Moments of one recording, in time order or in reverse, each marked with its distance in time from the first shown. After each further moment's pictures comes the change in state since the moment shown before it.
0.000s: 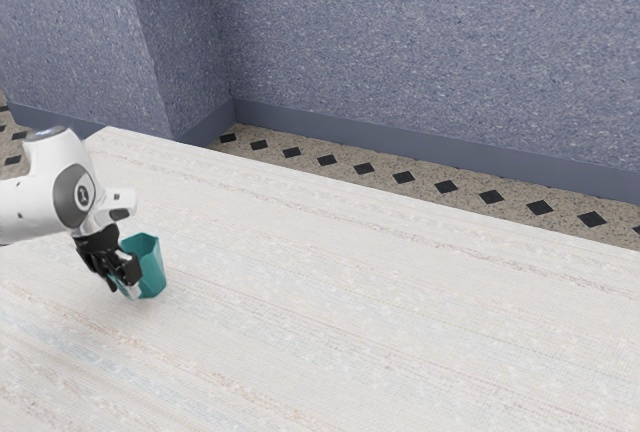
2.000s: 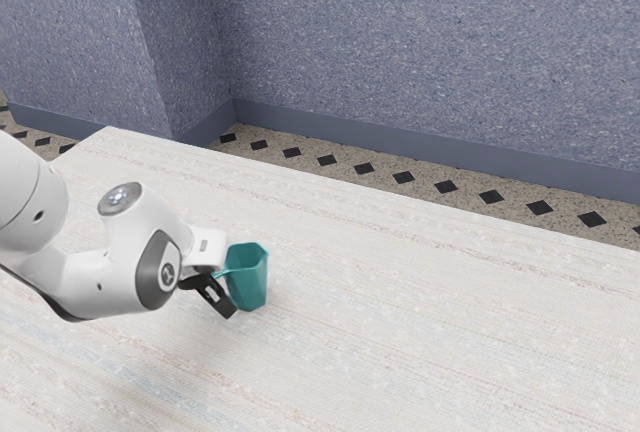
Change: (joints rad) arm -0.095 -0.017 -0.362 -0.205 -0.211 0.601 0.203
